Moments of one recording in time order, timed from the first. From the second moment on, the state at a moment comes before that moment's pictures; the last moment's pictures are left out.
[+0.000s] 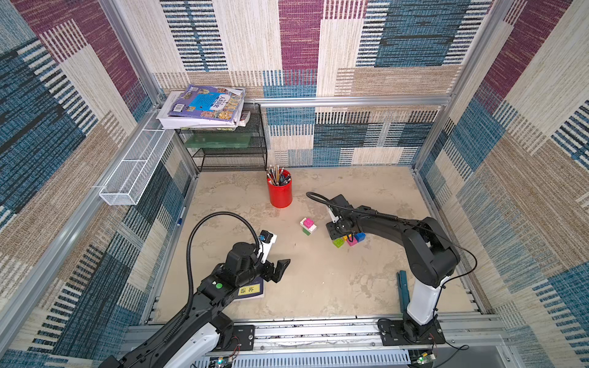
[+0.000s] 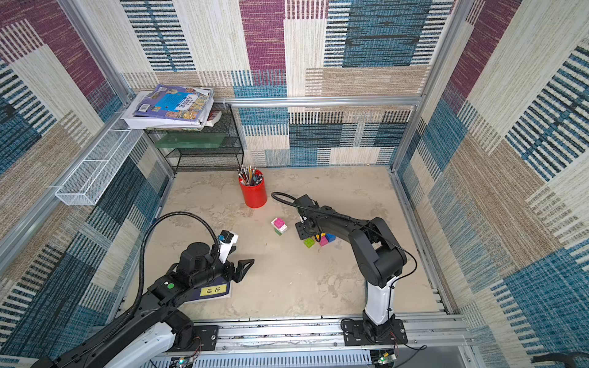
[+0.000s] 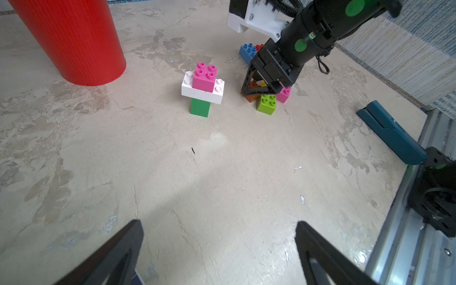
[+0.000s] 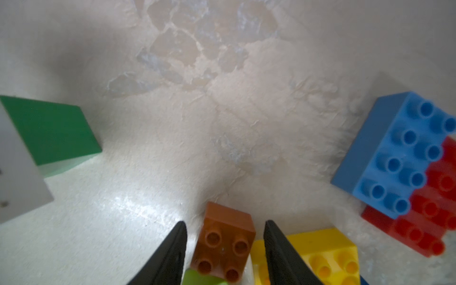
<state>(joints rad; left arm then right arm) -0.56 0.74 0.40 -0.20 0.19 -0.10 0.55 1.86 1.20 -0.51 0.11 0.17</state>
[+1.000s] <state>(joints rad) -0.56 0.74 0.40 -0.20 0.19 -0.10 0.56 1.87 1.24 -0.54 0.11 0.15</state>
